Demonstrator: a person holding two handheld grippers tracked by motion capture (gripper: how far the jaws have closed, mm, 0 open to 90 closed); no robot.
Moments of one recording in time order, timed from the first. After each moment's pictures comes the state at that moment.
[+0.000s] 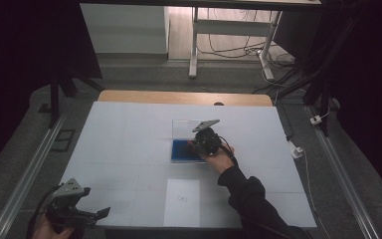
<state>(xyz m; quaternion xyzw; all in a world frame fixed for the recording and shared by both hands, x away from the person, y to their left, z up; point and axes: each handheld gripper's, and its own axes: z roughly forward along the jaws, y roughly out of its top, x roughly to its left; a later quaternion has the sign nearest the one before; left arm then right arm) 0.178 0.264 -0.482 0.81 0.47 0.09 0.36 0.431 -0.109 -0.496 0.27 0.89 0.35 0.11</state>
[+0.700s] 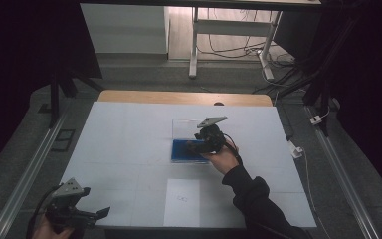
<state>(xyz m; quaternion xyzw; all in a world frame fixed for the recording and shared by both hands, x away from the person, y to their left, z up) 0.178 0.264 -0.482 0.80 0.47 0.09 0.36 0.422 -0.118 -0.472 0.29 0.87 0.39 0.11</state>
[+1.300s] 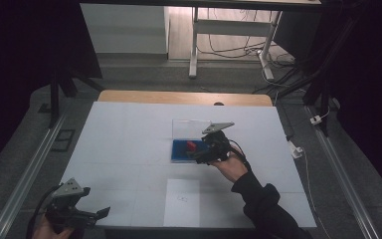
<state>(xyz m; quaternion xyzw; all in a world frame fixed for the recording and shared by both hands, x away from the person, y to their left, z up) 0.177 0.264 -0.481 0.80 0.47 0.09 0.36 0.396 -0.132 -0.465 0.29 0.86 0.40 0.09</state>
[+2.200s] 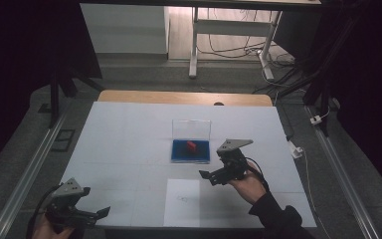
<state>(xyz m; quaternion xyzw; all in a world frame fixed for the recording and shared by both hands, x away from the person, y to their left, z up) 0.178 0.265 -0.481 0.80 0.47 0.09 0.36 0.336 -0.174 -0.453 0.28 0.86 0.40 0.09</state>
